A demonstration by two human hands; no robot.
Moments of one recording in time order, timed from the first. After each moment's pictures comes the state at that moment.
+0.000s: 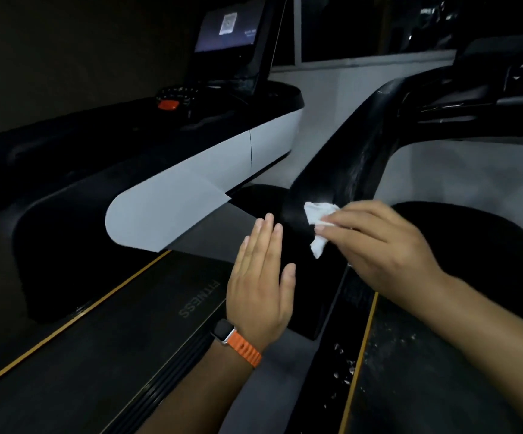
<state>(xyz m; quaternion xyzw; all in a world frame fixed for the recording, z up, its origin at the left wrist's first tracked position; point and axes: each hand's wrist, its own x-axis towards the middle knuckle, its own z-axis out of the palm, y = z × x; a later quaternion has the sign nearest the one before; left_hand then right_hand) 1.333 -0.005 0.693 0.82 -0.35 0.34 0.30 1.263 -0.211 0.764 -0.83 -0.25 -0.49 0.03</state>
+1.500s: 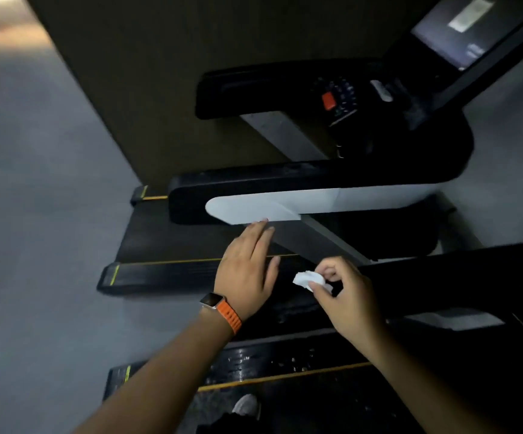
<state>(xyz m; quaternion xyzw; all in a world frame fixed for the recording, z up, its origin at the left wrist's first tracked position) 1.341 -0.168 1.010 0.96 0.07 0.25 0.14 1.415 -0.378 1.005 -0.84 -0.28 0.01 0.47</state>
